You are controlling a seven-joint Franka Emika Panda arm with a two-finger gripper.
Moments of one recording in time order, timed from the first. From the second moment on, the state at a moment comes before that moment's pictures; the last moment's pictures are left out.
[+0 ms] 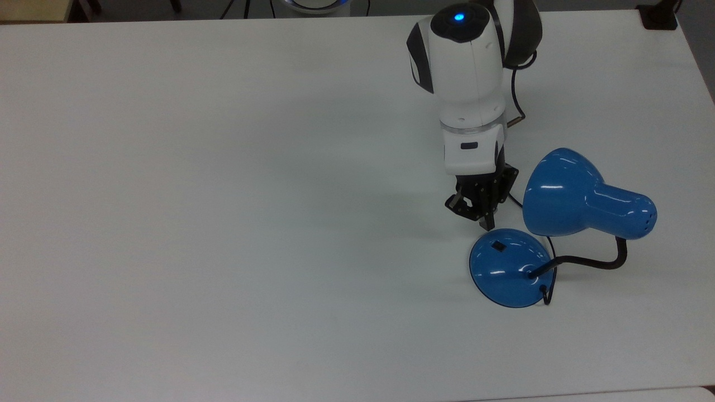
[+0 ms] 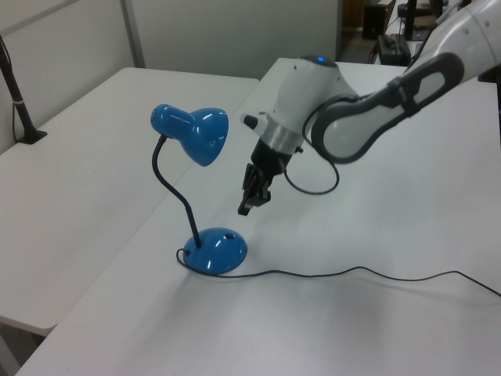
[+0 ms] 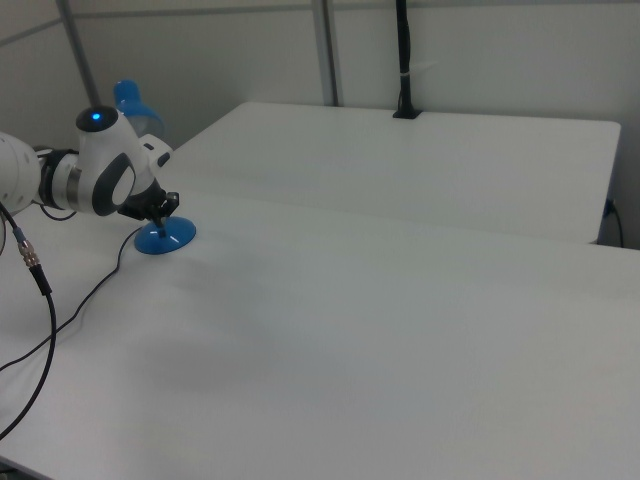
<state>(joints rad) 0.44 0.57 -0.03 -1.58 0.24 2.64 -0.39</state>
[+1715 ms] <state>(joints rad) 0.47 0.75 -0.03 -1.40 0.24 2.71 -0.39</state>
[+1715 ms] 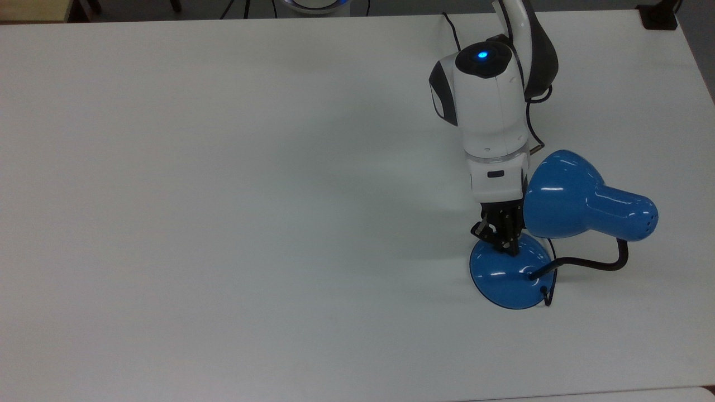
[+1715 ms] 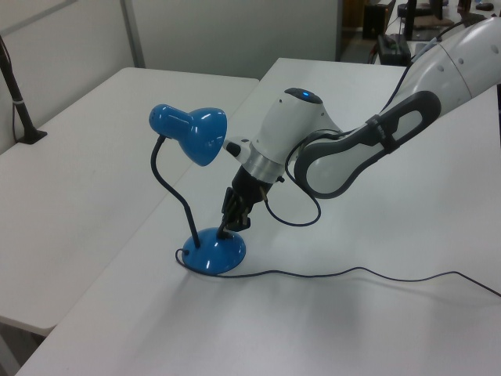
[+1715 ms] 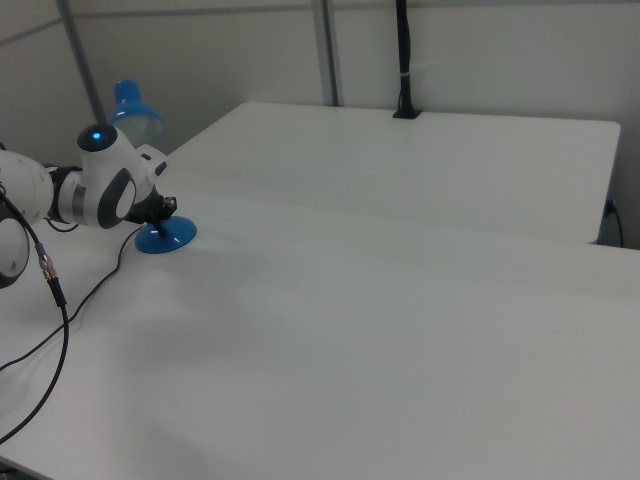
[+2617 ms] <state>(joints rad) 0.48 0.72 -0.03 -1.42 0.24 2.72 -0.38</state>
